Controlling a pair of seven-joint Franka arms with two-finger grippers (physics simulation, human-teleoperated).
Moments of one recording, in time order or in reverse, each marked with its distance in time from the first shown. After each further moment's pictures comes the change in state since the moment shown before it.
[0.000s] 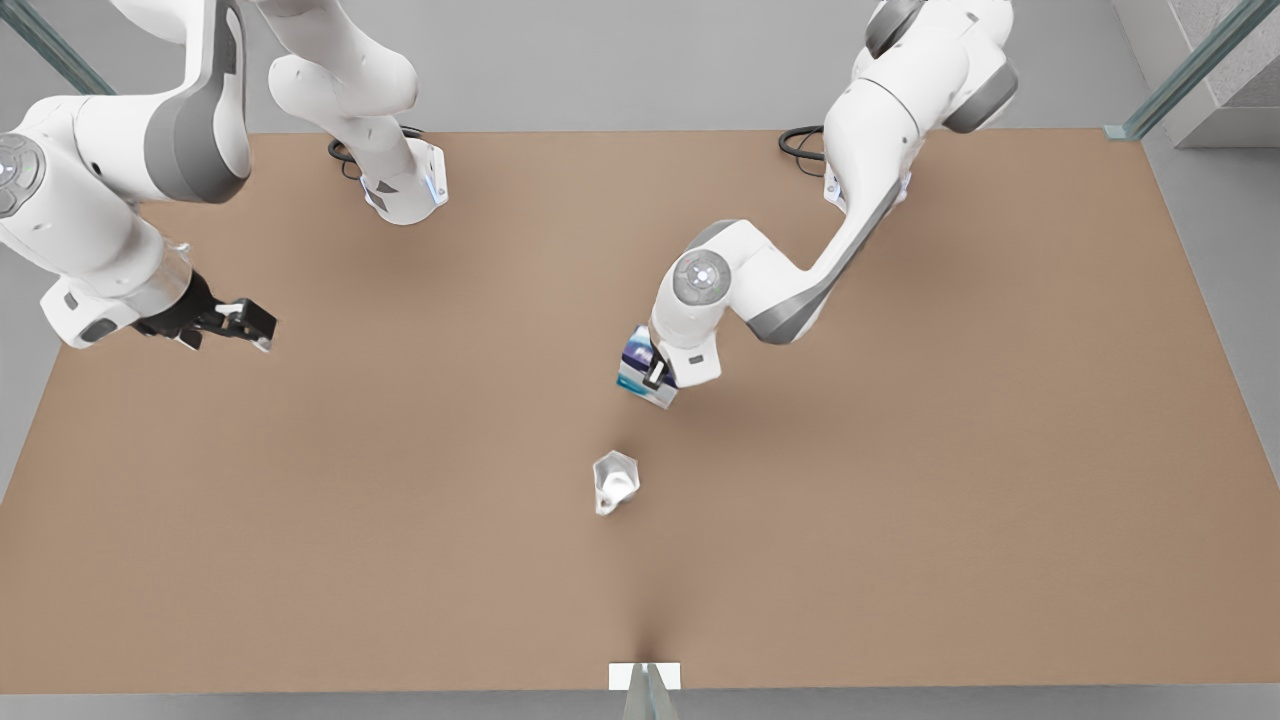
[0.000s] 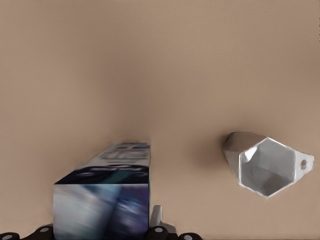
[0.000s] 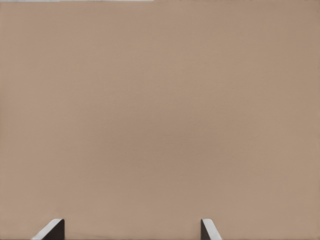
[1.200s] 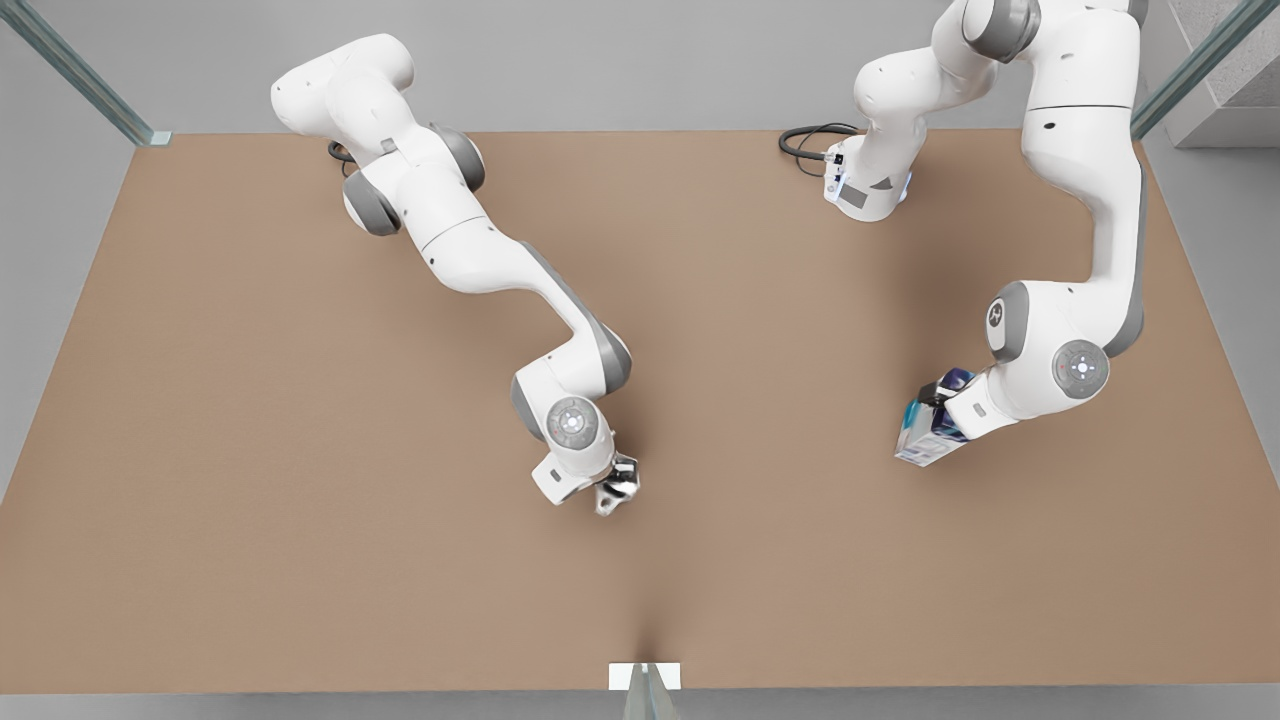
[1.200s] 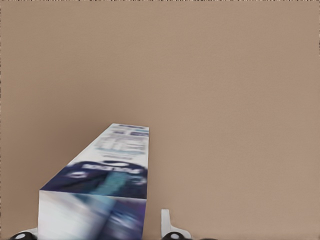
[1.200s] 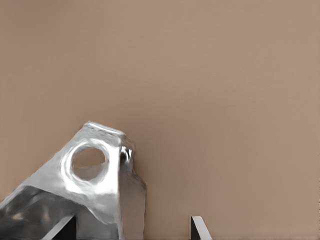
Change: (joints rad) left arm 0.589 -0.255 0.256 -0.425 -0.072 0.049 2.158; right arm 0.583 1.082 -0.023 0.721 0.097 0.388 0.602
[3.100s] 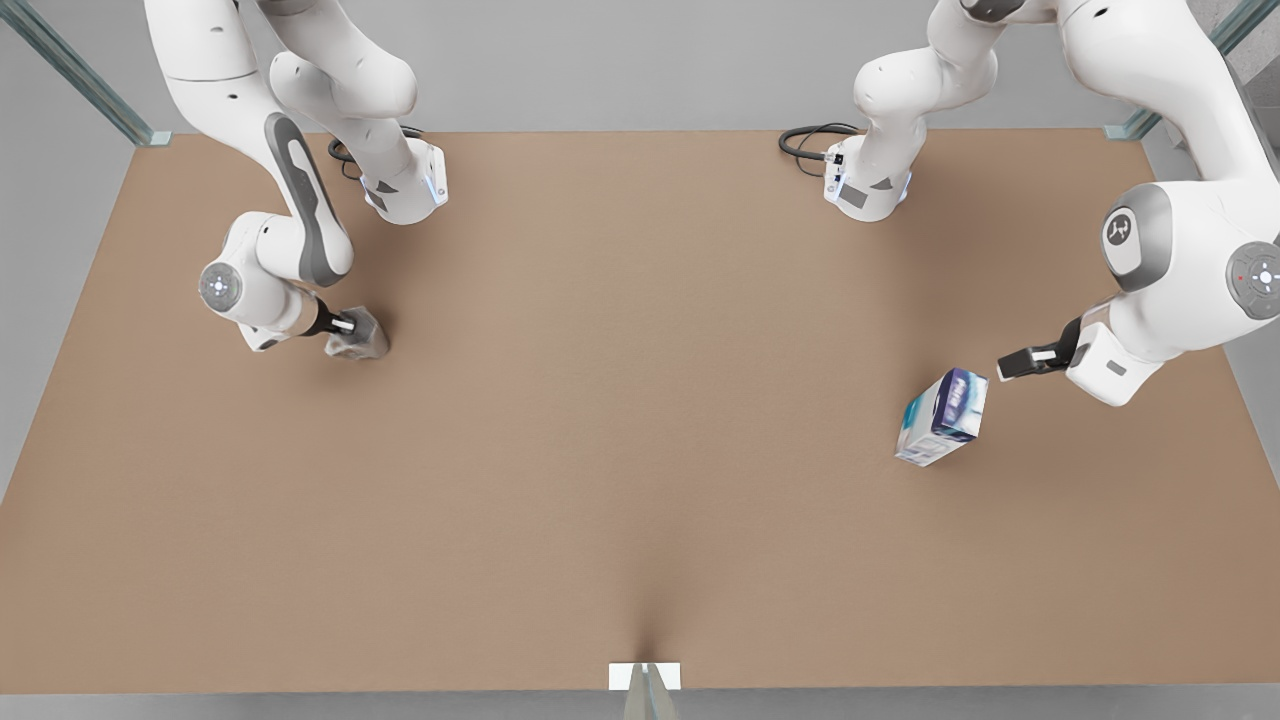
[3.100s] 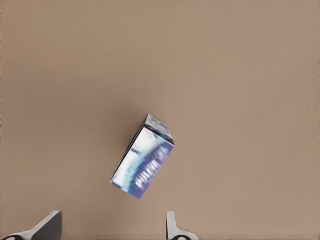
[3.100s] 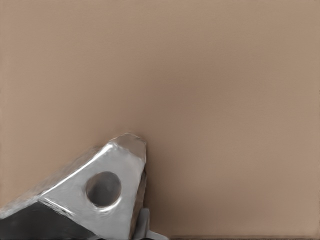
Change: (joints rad) left arm -0.015 -0.153 0.069 0.321 -0.091 -0.437 -0.345; right arm -0.697 -1.103 -0.027 -1.779 0.000 0.372 -0.639
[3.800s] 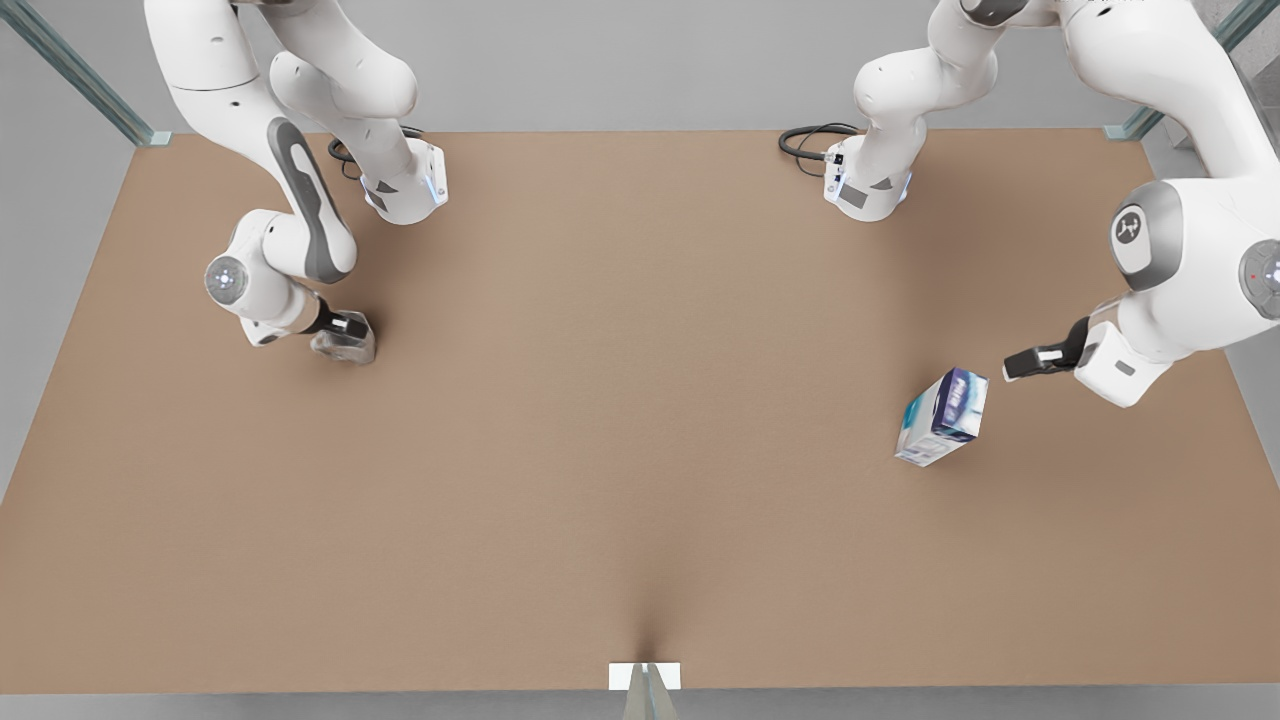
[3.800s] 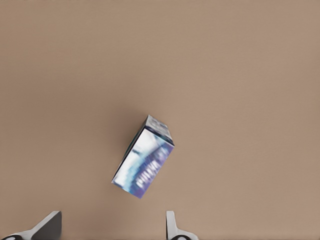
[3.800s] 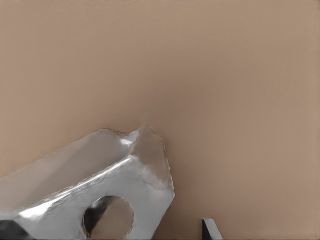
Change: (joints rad) left arm 0.001 0.010 0.000 0.006 0.000 0.009 0.005; right arm -0.015 0.022 -0.009 -0.056 -0.019 0.123 0.043
